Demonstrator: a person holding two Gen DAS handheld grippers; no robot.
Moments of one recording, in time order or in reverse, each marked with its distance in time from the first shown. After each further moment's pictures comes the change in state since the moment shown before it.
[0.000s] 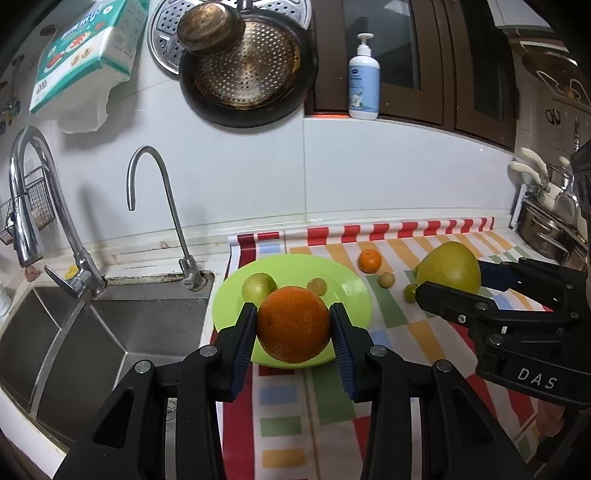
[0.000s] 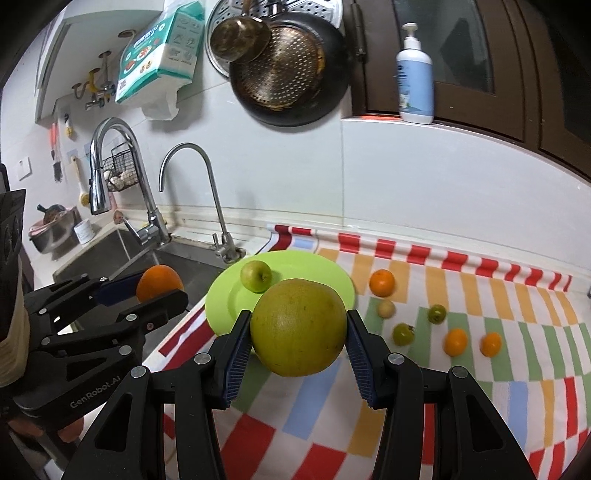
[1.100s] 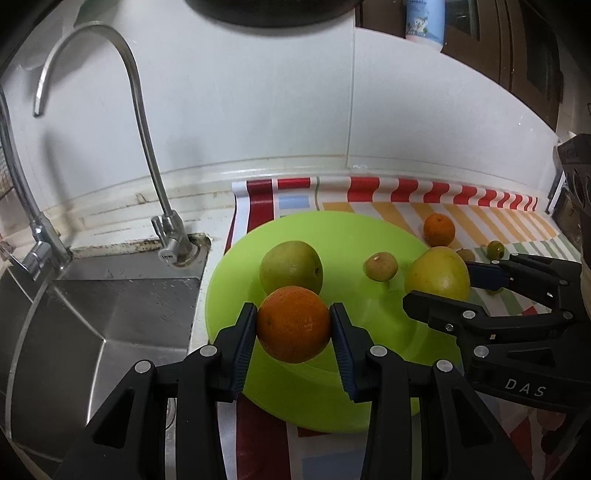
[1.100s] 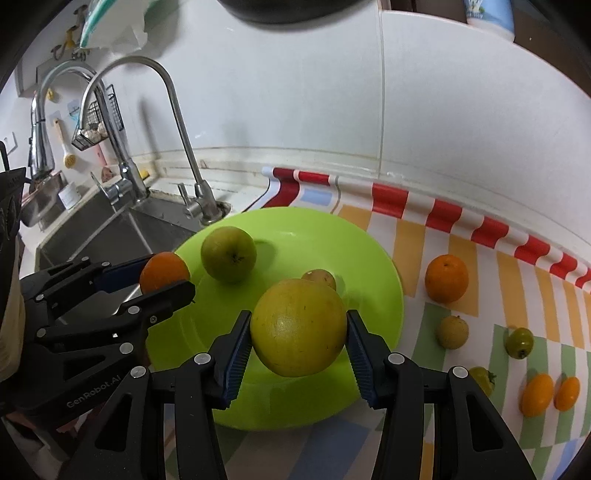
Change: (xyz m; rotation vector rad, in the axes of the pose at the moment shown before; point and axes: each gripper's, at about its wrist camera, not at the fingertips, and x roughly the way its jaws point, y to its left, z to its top) left arm 0.142 0.044 -0.011 -0.036 0.178 -0.013; right arm 0.165 -0.011 0.006 -0.025 0.214 0.063
